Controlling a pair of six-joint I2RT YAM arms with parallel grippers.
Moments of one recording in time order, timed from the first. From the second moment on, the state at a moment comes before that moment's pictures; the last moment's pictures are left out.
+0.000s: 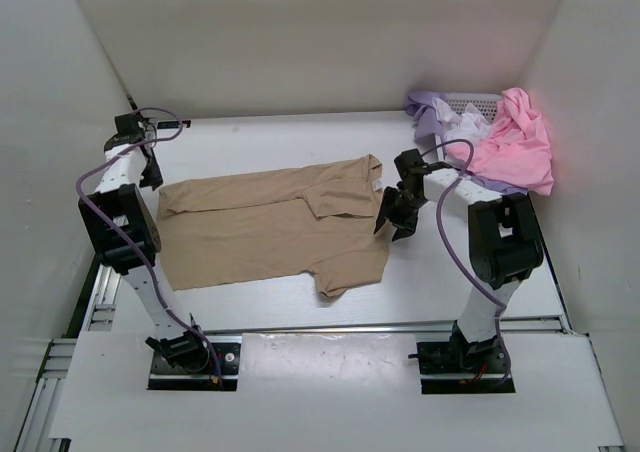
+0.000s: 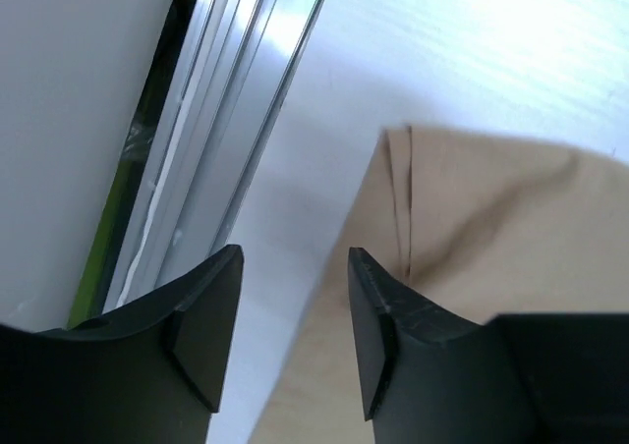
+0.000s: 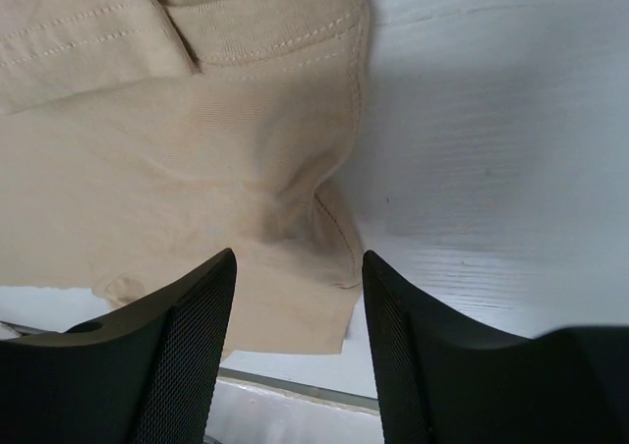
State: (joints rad) left arm 0.30 1.97 1.60 -0.68 -0.29 0.00; right arm 0.34 1.82 1.22 -0.76 -0.23 0.59
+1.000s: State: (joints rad) left arm 0.32 2.26 1.81 -0.68 -0.16 0.00; right arm 0.31 1.86 1.19 -0.77 -0.22 0.65
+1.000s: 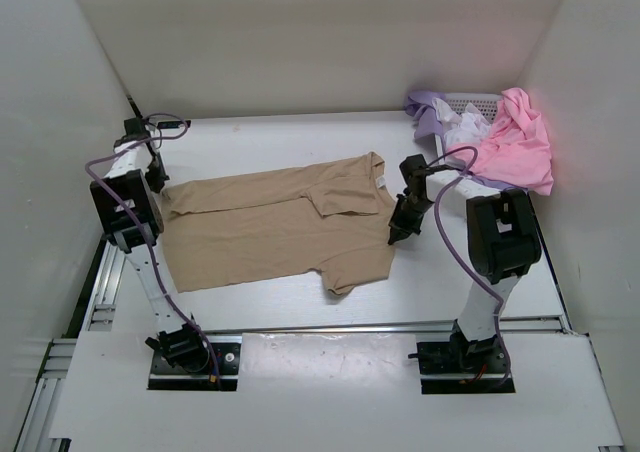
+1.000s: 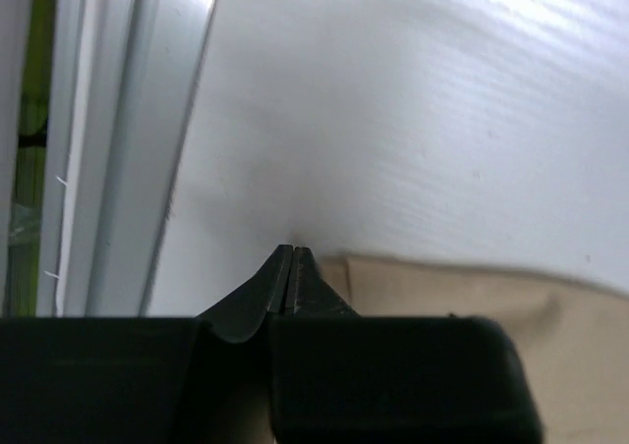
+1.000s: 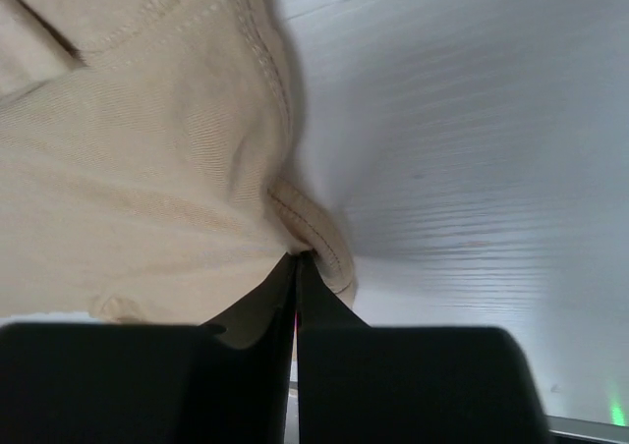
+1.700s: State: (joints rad) left arm 0.33 2.17 1.69 -0.72 0.07 0.00; right arm 0.31 1.89 1.24 -0.85 -0.17 0.59
